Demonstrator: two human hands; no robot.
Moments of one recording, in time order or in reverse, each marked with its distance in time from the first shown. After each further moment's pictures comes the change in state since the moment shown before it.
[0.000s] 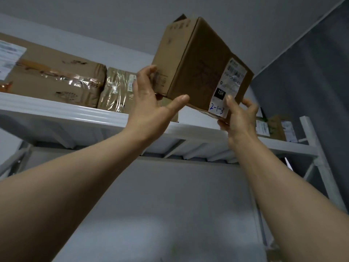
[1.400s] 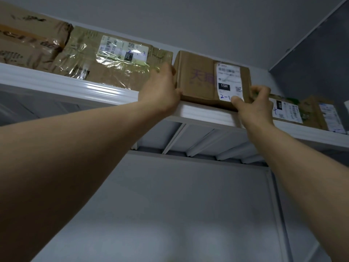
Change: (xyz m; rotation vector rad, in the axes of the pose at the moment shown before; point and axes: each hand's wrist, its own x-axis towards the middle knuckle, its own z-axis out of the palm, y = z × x) left_hand 0.052 -0.117 0.139 0.669 -0.043 -0.081; right_hand 0.146 0.124 -0.052 -0.553 -0.024 -0.249
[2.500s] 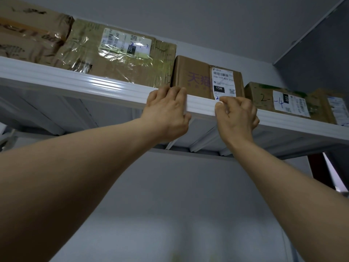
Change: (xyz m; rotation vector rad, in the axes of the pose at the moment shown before) left_hand -0.040 -0.026 0.021 0.426 -0.195 0.314; right_hand -0.055 0.010 0.042 -0.320 0.025 -0.285
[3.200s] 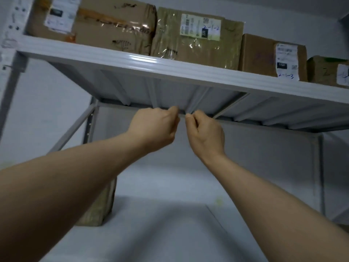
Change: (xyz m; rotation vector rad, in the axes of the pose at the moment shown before) left_hand -0.190 -0.131 -0.105 0.128 -0.042 0.026; right_hand -0.195 -0.208 0.019 0.246 -0.320 -0.118
